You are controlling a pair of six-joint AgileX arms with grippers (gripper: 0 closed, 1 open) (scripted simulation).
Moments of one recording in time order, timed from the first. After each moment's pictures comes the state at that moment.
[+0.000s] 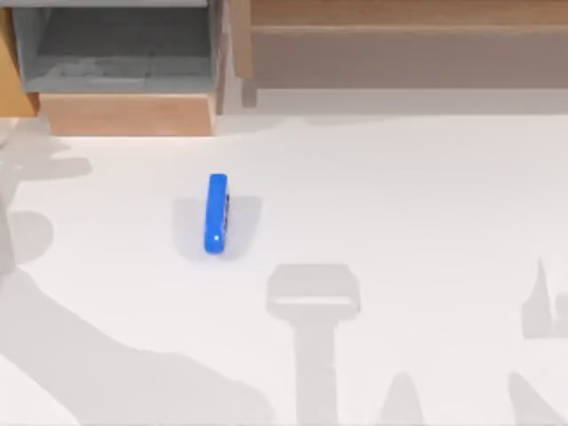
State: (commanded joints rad) left arm 0.39 2.33 1.21 1.11 0.44 1.58; right arm 0.00 0.00 0.00 0.00 0.00 0.00
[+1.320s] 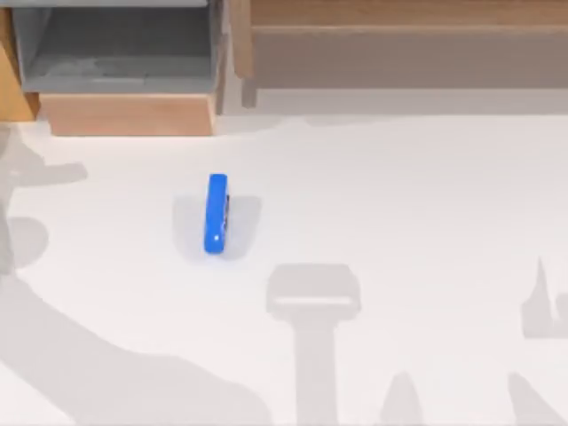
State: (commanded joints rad) left arm 0.41 2.32 1.17 1.13 0.45 1.57; right arm 0.00 0.00 0.00 0.00 0.00 0.00
